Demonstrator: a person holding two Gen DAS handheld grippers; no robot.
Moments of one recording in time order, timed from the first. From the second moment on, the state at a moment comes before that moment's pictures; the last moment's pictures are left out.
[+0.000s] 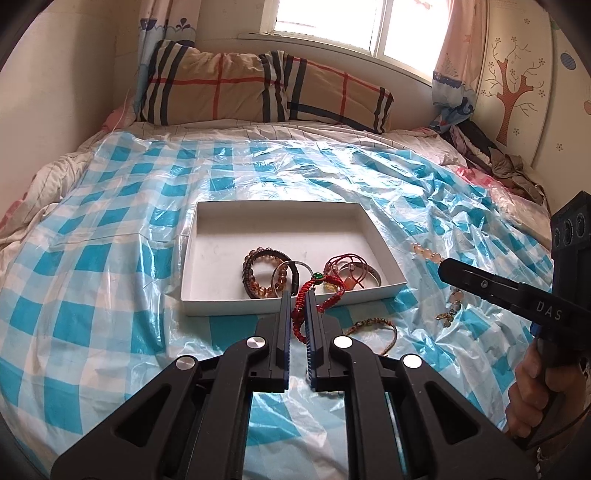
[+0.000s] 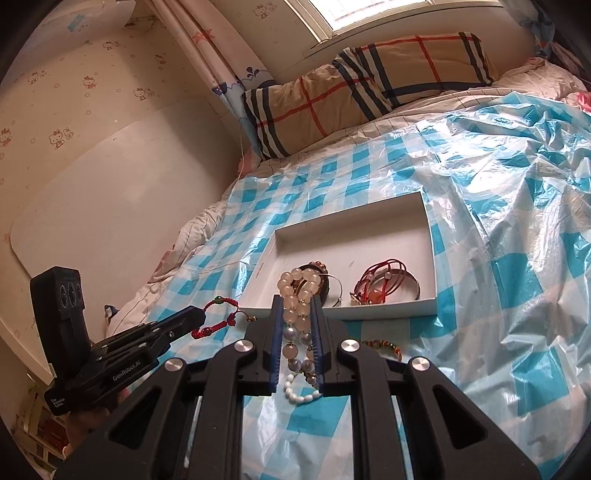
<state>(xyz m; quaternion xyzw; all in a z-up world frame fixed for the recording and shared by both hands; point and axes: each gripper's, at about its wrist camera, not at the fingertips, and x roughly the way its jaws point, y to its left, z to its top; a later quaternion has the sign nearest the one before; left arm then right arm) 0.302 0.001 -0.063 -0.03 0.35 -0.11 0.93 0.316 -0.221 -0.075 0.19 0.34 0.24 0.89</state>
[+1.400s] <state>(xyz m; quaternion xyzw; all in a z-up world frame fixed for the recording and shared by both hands) 0.337 -0.042 -0.173 0.04 0.51 -0.13 0.85 0.347 -0.206 -0.181 0.03 0.48 0.16 0.86</state>
